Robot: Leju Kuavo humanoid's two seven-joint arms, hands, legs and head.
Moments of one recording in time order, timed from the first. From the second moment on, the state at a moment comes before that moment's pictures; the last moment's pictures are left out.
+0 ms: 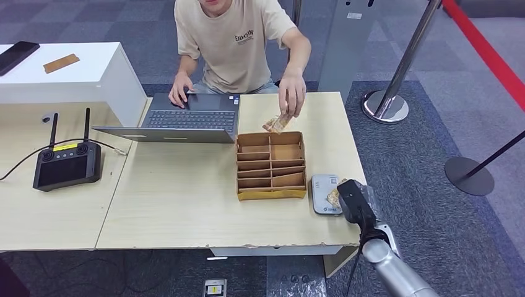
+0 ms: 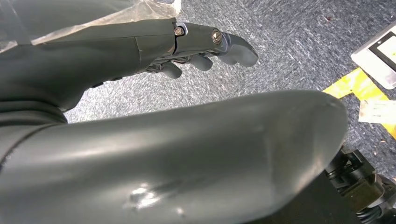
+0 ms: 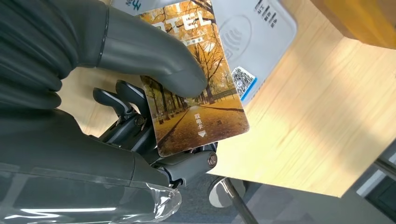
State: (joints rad) left arm -0.11 0.03 -1.14 -0.22 0.34 0.29 0.29; right arm -0.31 -0.29 0.47 -0.98 0.17 -0.56 0.01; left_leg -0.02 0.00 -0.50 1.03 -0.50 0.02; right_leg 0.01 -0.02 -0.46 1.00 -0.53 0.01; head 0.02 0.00
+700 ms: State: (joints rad) left arm -0.11 0.03 -1.14 -0.22 0.34 0.29 0.29; right arm -0.33 -0.30 0.48 -0.96 0.22 -0.65 0.07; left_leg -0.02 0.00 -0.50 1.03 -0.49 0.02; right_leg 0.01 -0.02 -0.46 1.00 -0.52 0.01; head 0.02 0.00
